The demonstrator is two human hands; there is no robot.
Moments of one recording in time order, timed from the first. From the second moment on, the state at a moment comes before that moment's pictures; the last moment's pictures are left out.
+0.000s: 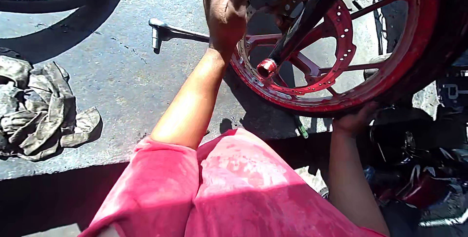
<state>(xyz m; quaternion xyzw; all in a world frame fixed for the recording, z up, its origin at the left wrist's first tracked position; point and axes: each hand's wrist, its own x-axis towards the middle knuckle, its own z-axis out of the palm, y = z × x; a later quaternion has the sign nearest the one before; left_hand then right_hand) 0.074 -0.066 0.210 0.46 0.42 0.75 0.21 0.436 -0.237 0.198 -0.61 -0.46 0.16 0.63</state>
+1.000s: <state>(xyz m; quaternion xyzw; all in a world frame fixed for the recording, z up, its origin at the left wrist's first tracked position) 0.065 0.005 0.005 0.29 0.52 0.62 0.51 0.417 -0.235 0.196 -0.62 -0.41 0.15 0.65</state>
